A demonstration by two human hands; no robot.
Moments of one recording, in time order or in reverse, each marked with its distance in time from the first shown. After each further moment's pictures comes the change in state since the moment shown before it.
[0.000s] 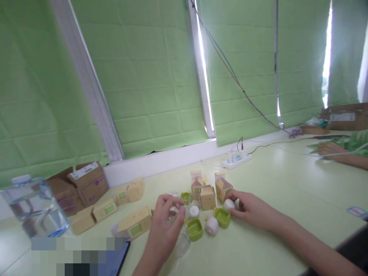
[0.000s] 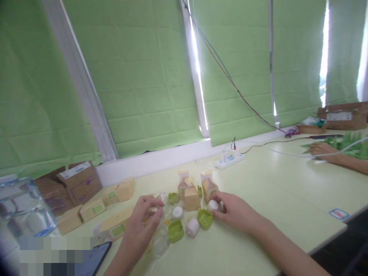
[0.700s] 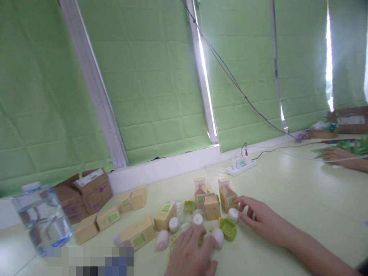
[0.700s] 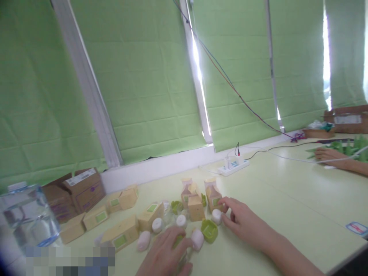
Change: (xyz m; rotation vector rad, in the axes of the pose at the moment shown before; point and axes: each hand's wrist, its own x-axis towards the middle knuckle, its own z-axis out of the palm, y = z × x) left_hand -0.030 0.009 0.032 0.536 -0.501 0.216; right_hand -0.002 -0.001 -0.001 0.093 0.063 -0.019
